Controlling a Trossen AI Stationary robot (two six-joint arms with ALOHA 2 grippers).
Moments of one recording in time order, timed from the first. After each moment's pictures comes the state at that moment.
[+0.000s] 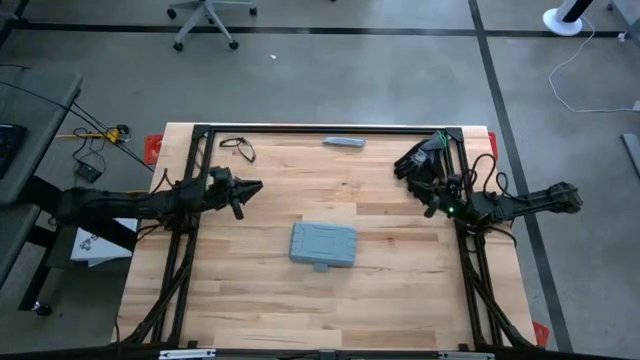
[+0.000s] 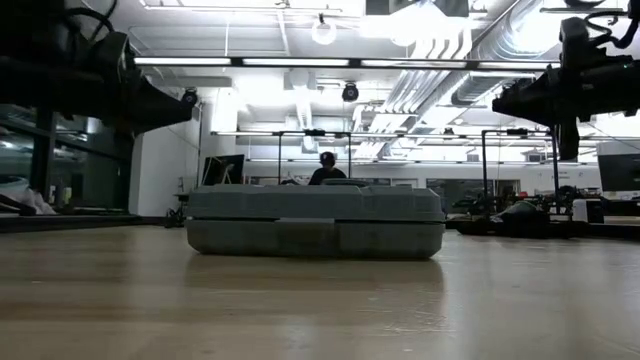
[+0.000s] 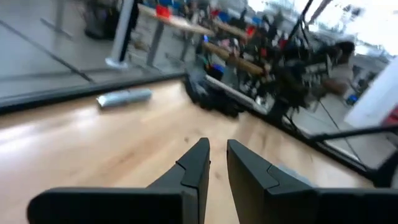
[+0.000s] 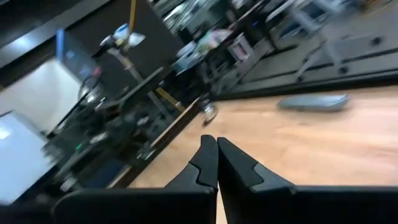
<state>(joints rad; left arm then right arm) 0.11 0.48 0.03 0.37 -0.27 -0.41 0.20 0.14 0.01 0.14 0.75 0.65</state>
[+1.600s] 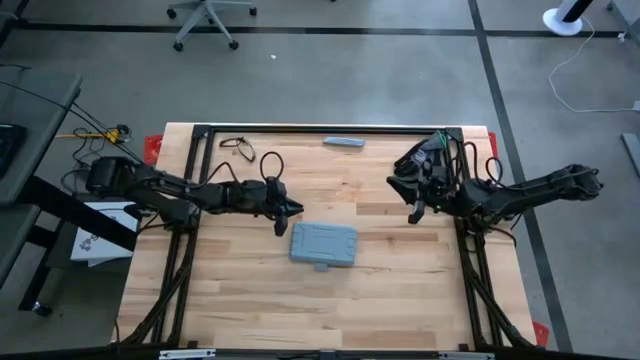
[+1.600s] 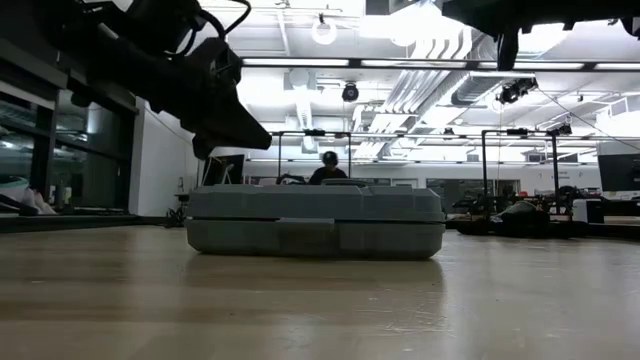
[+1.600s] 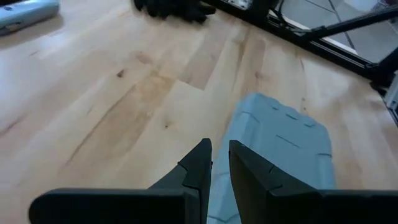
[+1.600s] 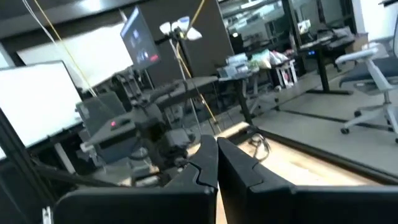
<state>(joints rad) 0.02 1.32 0.48 0.39 -0.09 -0.39 0.18 0.76 0.40 0.50 0.51 0.28</state>
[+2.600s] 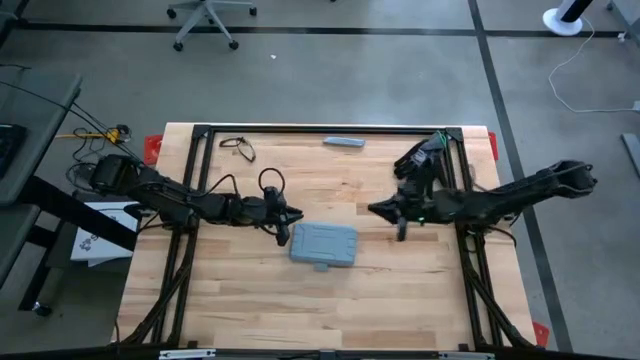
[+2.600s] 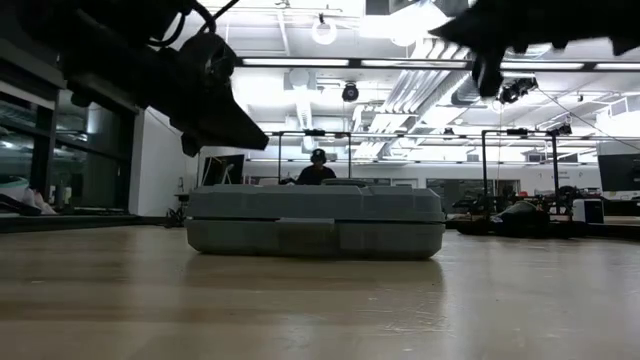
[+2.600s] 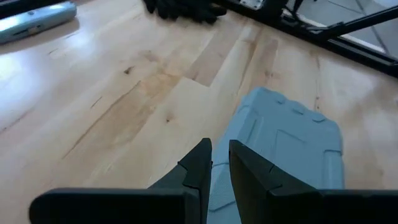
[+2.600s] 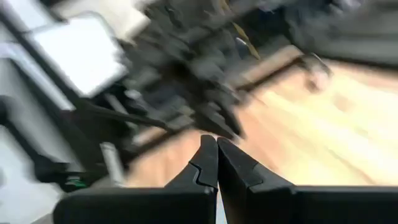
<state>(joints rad) -0.13 1.37 0.48 0.41 -0.33 -0.44 0.19 1.02 0.40 0.50 0.31 0.54</state>
